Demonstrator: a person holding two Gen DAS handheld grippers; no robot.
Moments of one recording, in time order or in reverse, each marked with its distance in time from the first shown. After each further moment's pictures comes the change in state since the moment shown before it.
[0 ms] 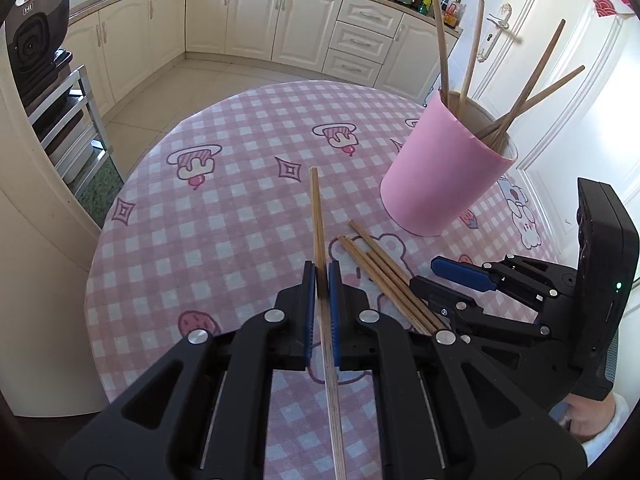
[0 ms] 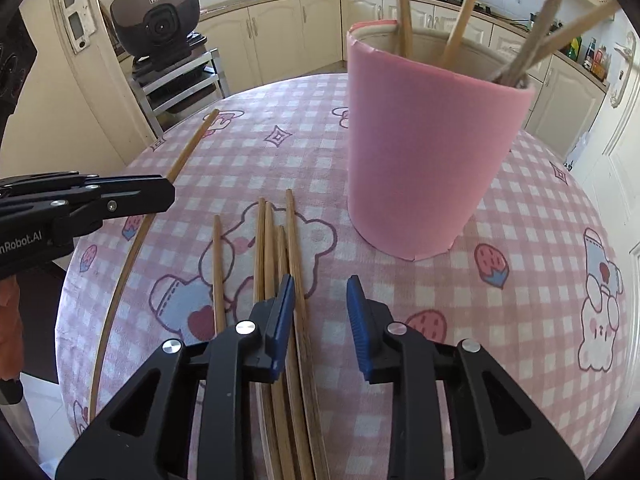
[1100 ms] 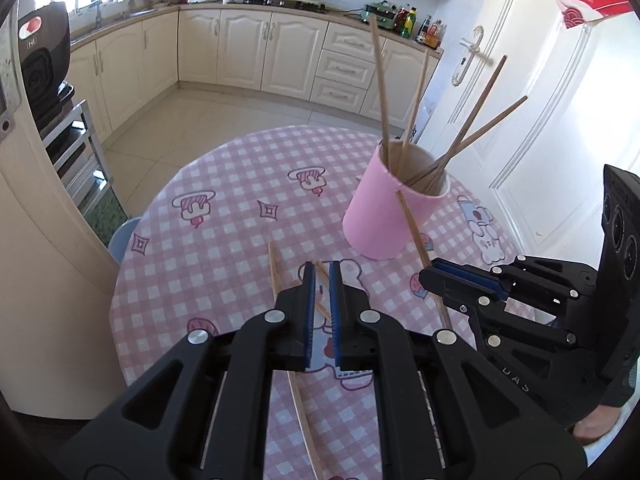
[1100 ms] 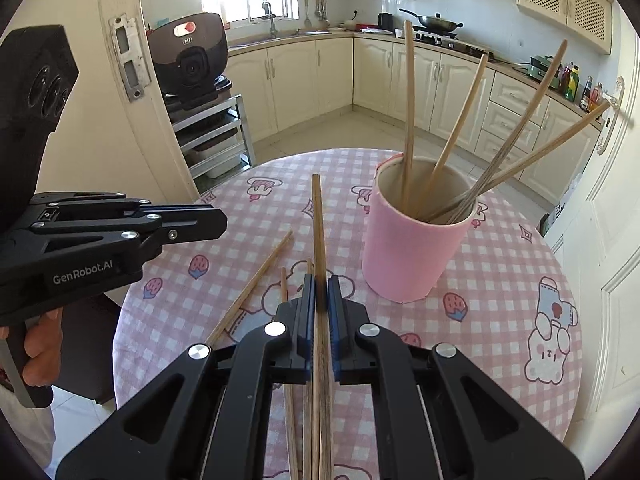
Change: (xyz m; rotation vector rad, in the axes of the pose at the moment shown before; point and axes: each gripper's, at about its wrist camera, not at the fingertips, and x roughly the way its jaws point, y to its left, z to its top) left arm -0.057 -0.021 0.007 0.037 -0.078 -0.014; right arm -0.070 0.023 0.015 -0.040 -0.138 0.009
